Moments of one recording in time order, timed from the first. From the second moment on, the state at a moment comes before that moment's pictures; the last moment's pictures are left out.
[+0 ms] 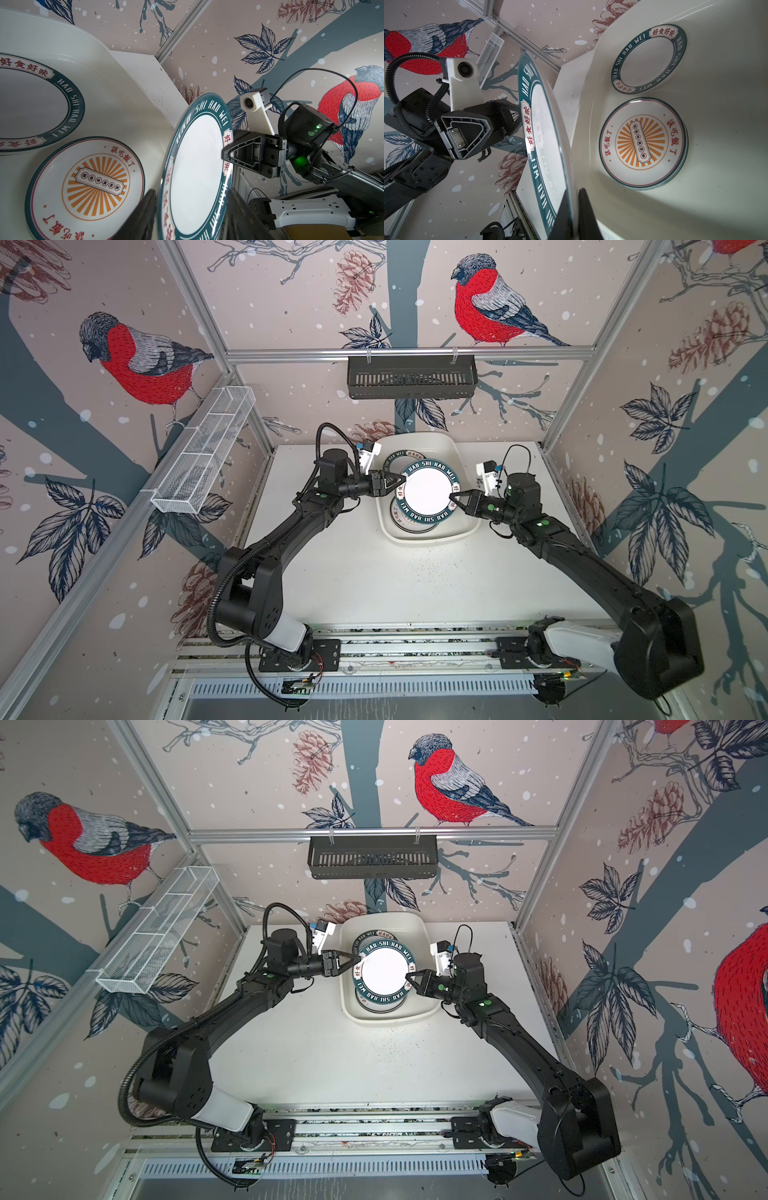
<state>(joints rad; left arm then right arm) -0.32 1.53 1.10 0.14 0.91 -0.54 0.34 1.21 0.83 -0.02 -0.59 0.65</state>
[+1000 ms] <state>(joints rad) -0.19 1.36 1.21 -0.10 0.74 -0.24 0.17 1.28 0.89 -0.15 -0.60 0.57</state>
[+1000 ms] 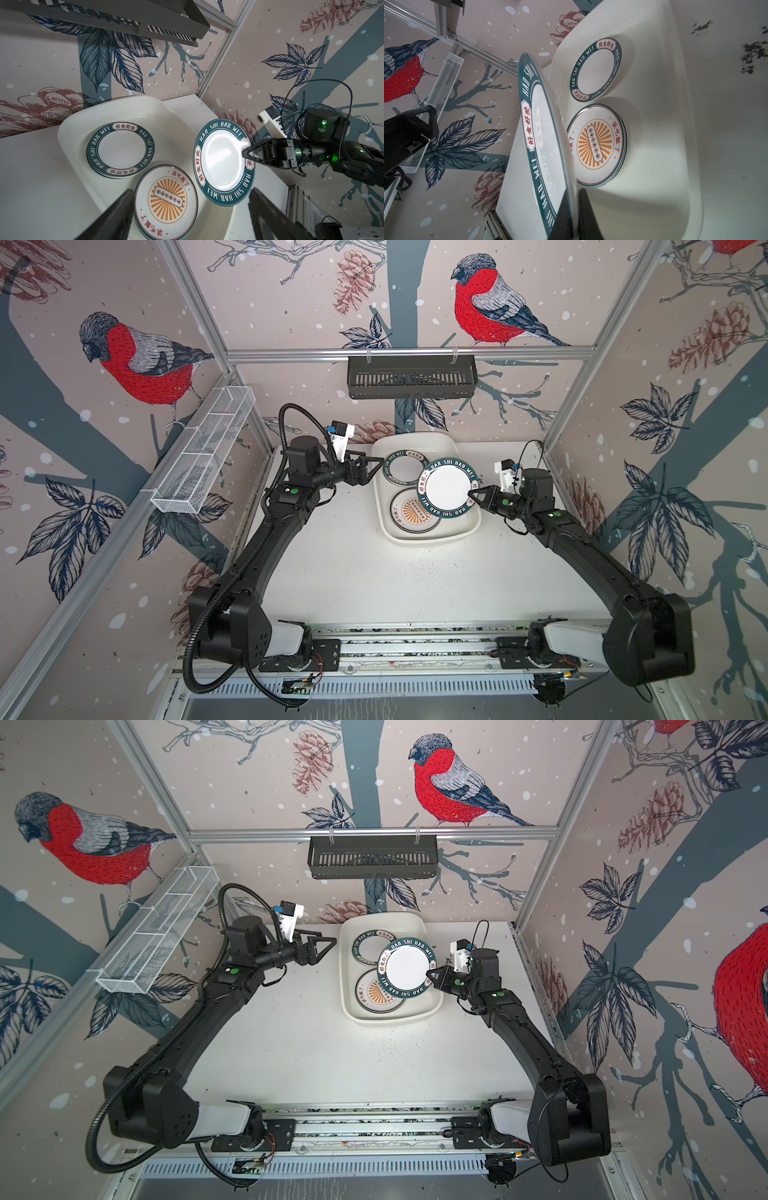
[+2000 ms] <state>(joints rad) -0.18 1.27 1.23 -0.31 0.62 -0.07 0.21 1.59 1.06 -0.24 -0.59 0.50</state>
